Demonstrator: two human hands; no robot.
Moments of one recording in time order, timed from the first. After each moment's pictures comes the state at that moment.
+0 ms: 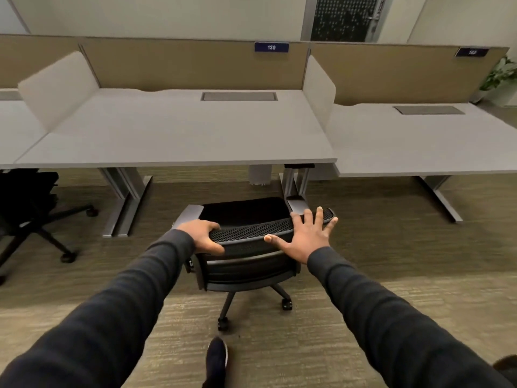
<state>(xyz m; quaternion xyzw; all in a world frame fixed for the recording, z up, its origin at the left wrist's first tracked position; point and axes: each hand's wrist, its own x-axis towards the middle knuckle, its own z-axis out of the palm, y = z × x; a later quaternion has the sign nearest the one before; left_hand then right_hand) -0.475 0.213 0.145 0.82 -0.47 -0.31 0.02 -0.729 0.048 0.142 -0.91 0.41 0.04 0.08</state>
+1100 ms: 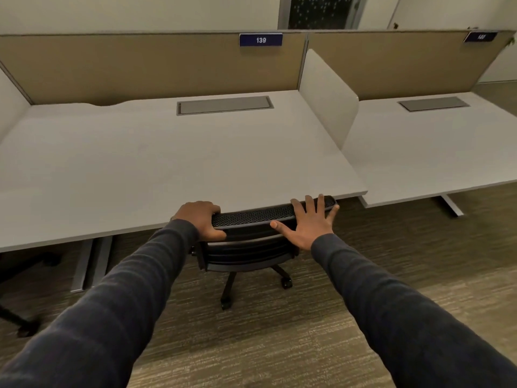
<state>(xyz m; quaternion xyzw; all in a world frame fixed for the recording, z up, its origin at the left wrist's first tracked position) -0.197 -0.013 0.142 0.78 -0.61 -0.13 -0.01 -0.467 -0.150 0.134 -0.88 0.47 0.07 0.09</state>
